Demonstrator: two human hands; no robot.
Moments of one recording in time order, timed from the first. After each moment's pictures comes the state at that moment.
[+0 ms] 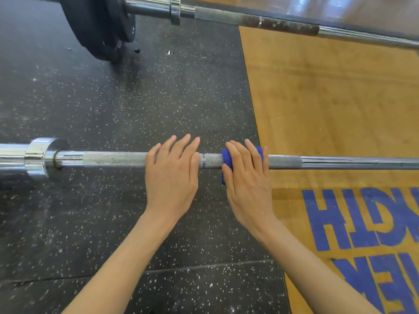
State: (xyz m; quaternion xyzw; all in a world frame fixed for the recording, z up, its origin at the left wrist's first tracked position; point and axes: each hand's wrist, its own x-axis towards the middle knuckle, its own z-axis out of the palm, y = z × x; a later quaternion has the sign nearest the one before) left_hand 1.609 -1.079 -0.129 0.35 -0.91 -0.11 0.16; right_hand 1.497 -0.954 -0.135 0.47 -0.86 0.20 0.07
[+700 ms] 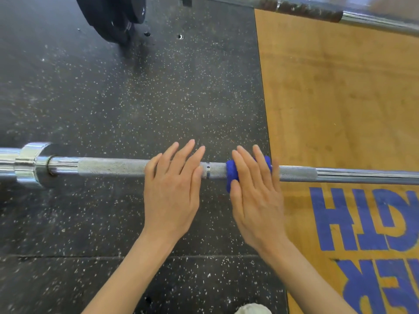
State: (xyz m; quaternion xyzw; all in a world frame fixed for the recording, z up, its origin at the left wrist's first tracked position) left_hand 1.641 -1.042 -0.135 0.35 -0.91 -0.11 0.19; right_hand 1.519 -0.922 -0.129 0.49 -0.85 0.18 0.05
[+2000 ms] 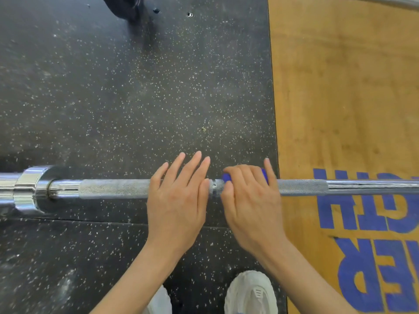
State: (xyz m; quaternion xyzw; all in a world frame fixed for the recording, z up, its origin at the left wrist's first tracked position) left_hand 1.685 -0.988 -0.123 0.36 -0.92 -0.11 0.12; right_hand 1.570 -0.898 -0.100 0.49 -0.86 0.13 -0.04
